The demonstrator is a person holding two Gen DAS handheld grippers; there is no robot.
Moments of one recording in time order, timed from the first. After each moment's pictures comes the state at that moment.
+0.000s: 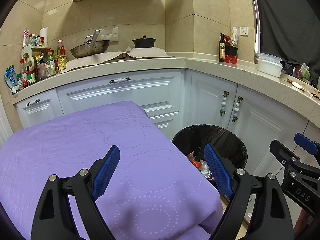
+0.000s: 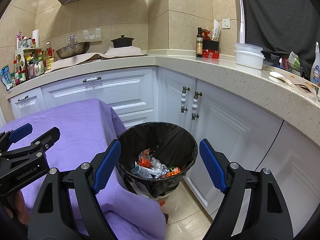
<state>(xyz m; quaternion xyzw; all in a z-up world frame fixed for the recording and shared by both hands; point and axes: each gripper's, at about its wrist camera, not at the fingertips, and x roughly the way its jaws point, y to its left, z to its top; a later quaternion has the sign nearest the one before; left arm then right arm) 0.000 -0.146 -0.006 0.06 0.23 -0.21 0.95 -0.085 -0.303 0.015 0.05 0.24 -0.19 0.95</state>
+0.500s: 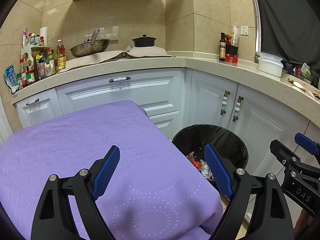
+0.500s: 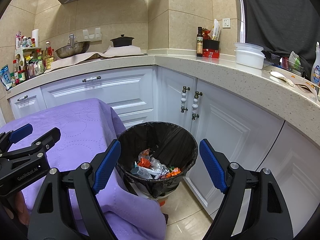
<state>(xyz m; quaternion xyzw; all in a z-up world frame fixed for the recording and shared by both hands) 0.001 -0.148 -0.007 0.06 0.24 -0.21 0.95 -0.085 -0.303 0.015 0.05 0.24 -0.19 0.95</state>
